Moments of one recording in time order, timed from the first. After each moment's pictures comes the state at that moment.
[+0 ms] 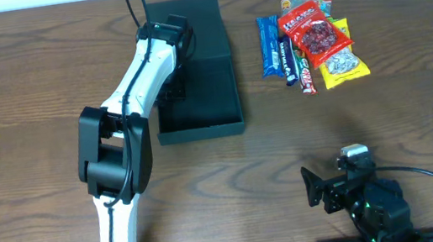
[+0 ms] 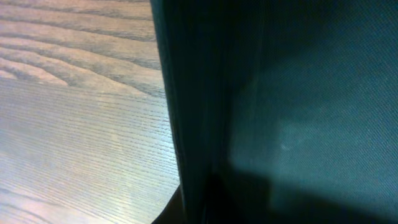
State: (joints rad) left arm -0.37 2.26 1.89 -1.31 -0.27 -0.35; right arm 0.32 0.01 0.16 -0.70 0.00 0.25
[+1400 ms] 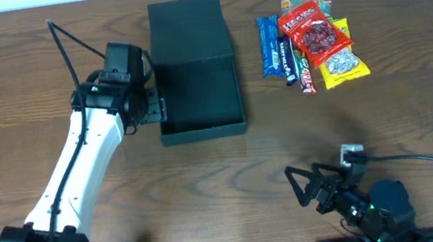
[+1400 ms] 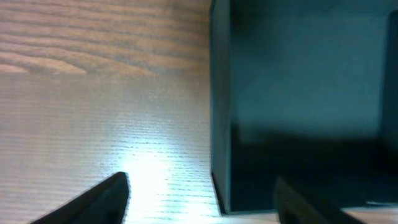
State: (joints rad) left arm -0.25 1.59 1.24 -0.86 0.00 -0.25; right arm 0.32 0.01 0.16 -0.55 -0.32 0.78
